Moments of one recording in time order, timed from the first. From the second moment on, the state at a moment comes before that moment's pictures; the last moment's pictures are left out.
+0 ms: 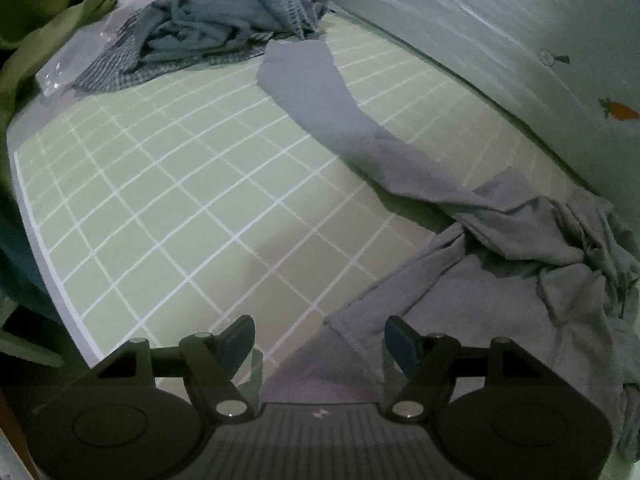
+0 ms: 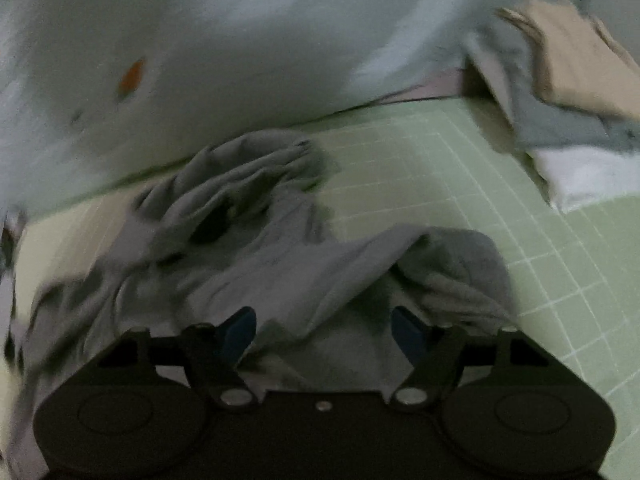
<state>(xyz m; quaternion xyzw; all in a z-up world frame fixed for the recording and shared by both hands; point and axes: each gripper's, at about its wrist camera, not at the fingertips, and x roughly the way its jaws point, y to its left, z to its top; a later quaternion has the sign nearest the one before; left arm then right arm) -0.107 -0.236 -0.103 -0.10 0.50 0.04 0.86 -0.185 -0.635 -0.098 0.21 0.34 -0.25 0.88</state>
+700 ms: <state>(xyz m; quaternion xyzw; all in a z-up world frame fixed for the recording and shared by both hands) -0.077 -0.274 -0.121 -0.06 0.53 0.02 0.85 -0.346 -0.812 -0.047 0.28 0.19 -0.55 0.76</state>
